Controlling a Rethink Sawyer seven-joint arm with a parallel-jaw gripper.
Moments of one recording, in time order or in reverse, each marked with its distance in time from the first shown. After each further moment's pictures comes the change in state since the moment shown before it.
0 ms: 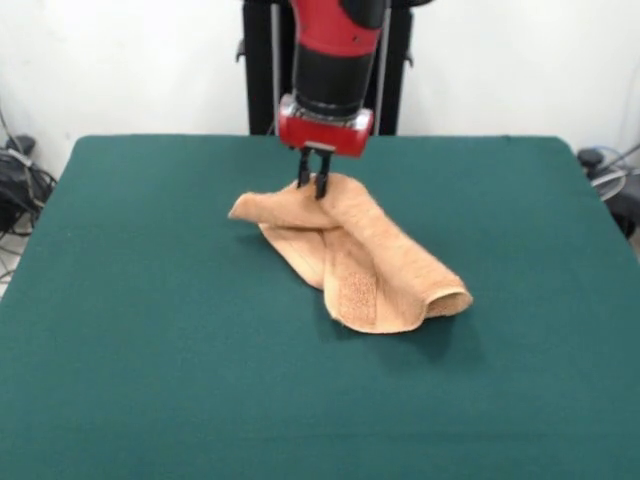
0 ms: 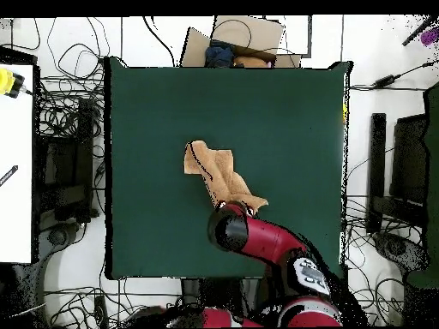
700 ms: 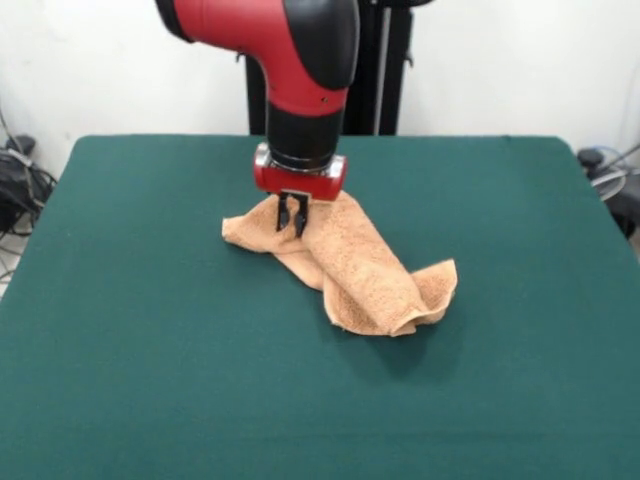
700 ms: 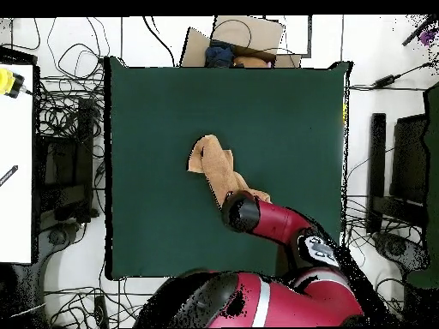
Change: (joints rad) arm -0.051 0.113 0.030 -0.161 -0.056 0.119 0.000
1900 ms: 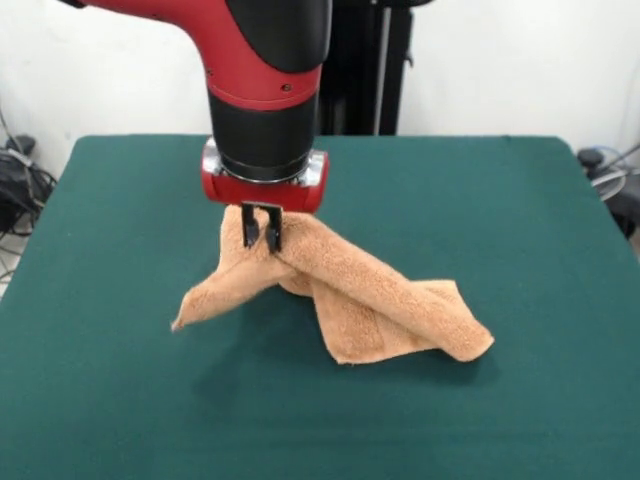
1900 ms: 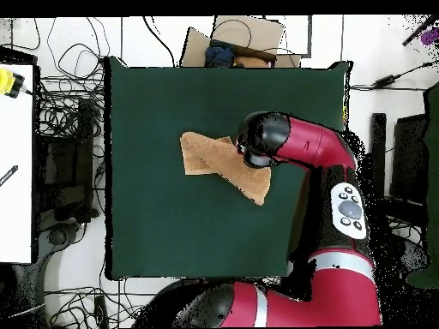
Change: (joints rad) arm 0.005 -0.044 0.063 -0.499 -0.009 0.653 0.000
